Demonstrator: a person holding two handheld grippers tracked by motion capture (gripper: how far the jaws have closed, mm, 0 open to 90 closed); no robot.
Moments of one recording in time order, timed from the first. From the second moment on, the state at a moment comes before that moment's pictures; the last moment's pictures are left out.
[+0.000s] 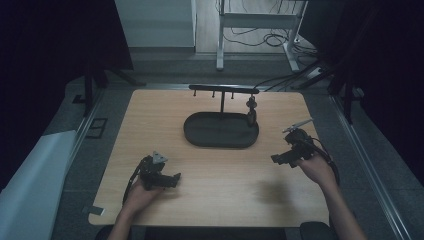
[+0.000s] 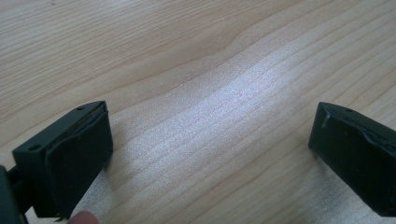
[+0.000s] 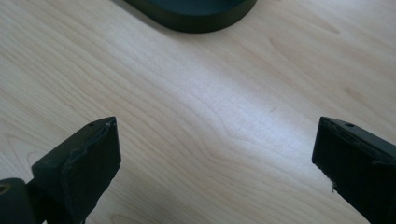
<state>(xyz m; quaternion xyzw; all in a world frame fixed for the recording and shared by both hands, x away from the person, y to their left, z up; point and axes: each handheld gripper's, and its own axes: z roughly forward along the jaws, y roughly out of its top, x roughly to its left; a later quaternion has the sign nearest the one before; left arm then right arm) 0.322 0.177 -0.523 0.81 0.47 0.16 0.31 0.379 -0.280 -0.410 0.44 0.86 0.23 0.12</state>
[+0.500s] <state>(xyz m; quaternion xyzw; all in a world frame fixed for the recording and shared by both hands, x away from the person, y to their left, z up) 0.321 0.177 -0.523 0.81 0.47 0.16 0.31 0.341 -0.288 -0.463 0.46 0.84 0.27 0.14</state>
